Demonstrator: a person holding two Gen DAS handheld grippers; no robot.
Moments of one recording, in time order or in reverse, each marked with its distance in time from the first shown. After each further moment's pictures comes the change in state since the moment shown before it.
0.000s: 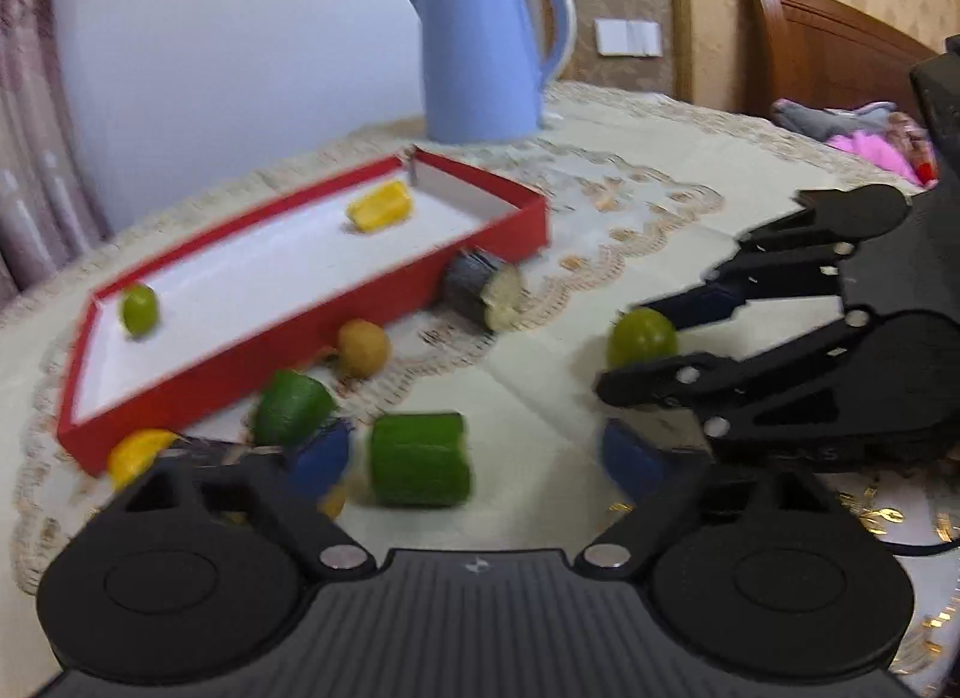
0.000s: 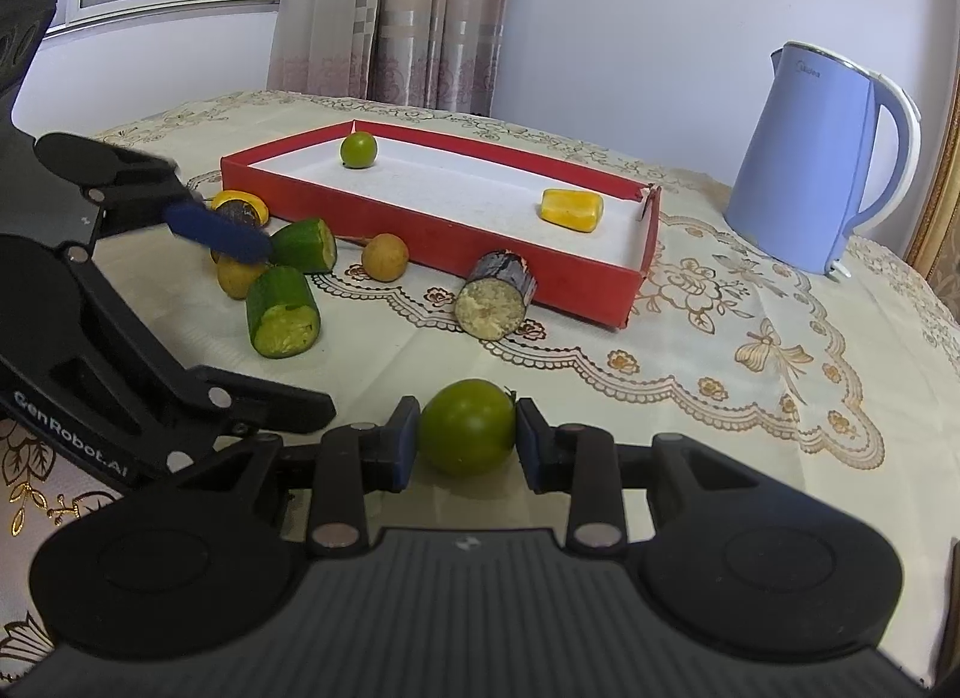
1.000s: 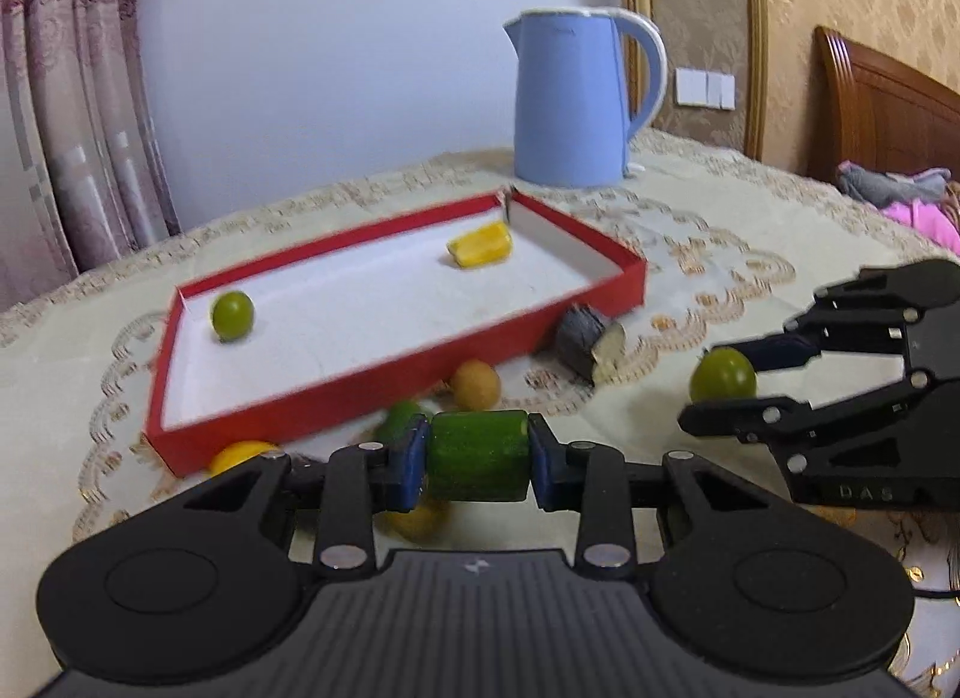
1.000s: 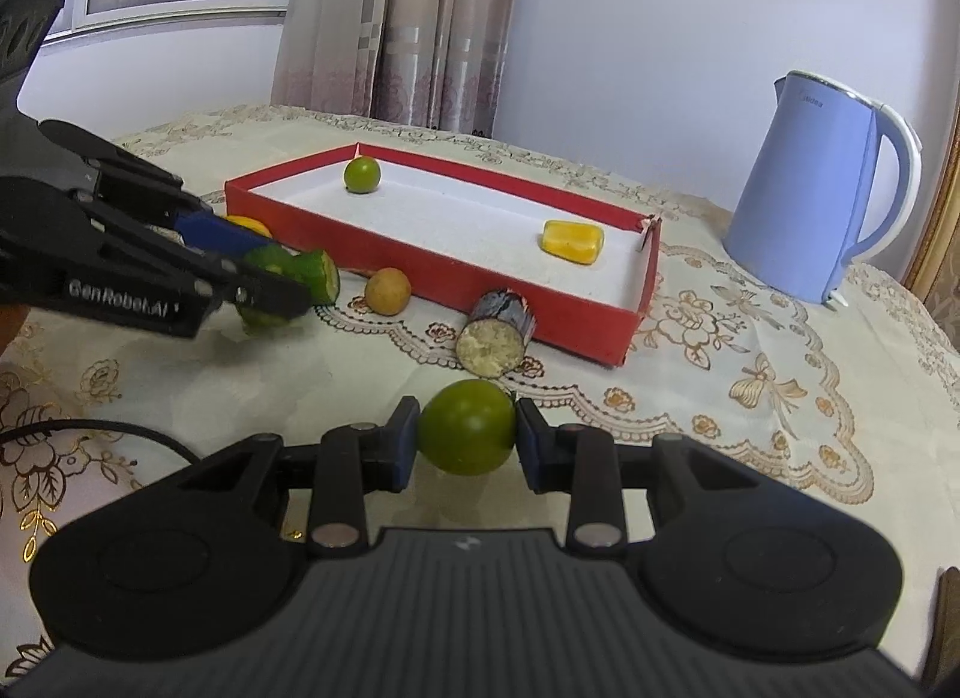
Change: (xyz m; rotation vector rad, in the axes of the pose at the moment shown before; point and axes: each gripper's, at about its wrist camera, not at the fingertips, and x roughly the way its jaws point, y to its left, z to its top) left arm -0.025 0.036 0.013 -0.107 -0.087 0.118; right arm -0.006 0.001 0.014 -0.019 -0.038 -0.006
